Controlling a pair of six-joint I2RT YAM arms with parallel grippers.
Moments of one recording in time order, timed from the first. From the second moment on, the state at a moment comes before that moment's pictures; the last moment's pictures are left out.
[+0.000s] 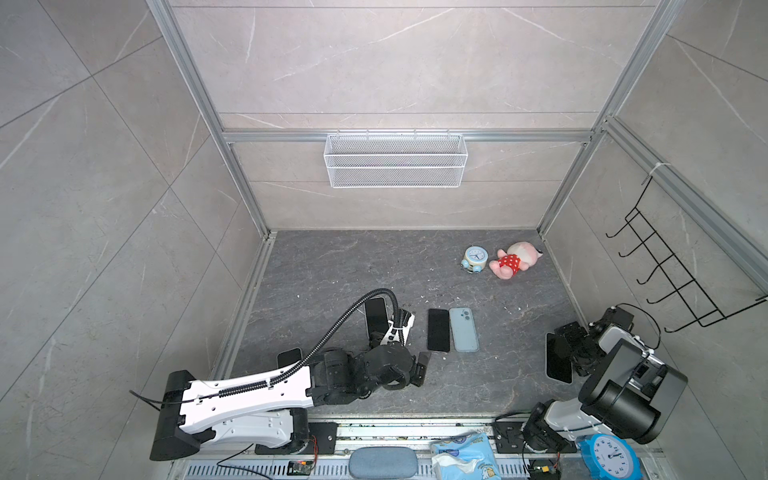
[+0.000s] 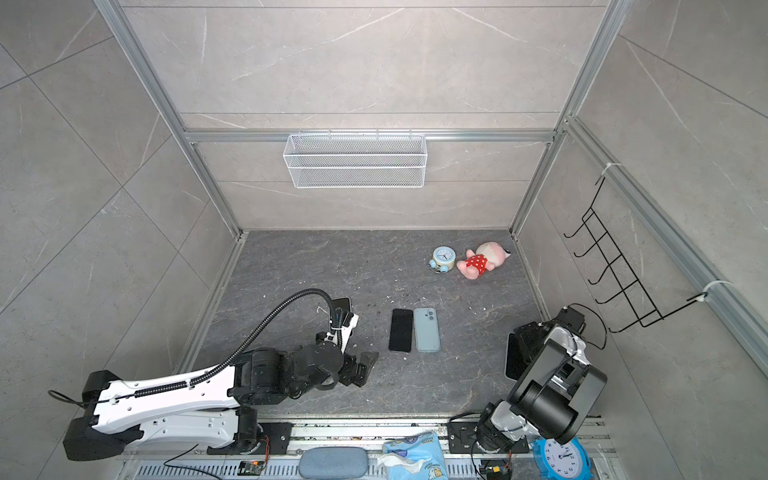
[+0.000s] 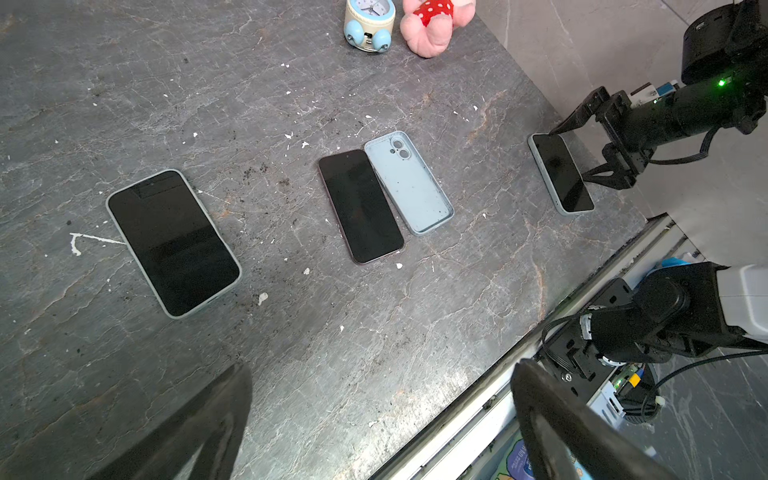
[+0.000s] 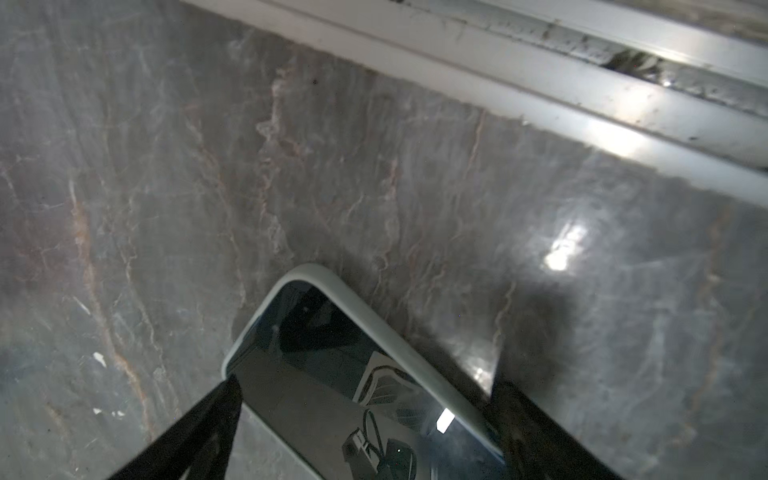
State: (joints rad) left arm -1.37 1.08 0.97 -0.61 -0.46 -0.70; right arm -0.75 1.44 0.72 -0.54 -0.20 0.50
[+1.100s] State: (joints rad) left arm -1.37 1.10 0.97 -0.55 -0.45 -0.70; right arm -0.50 1.45 0.74 -0.66 -0.09 0.56
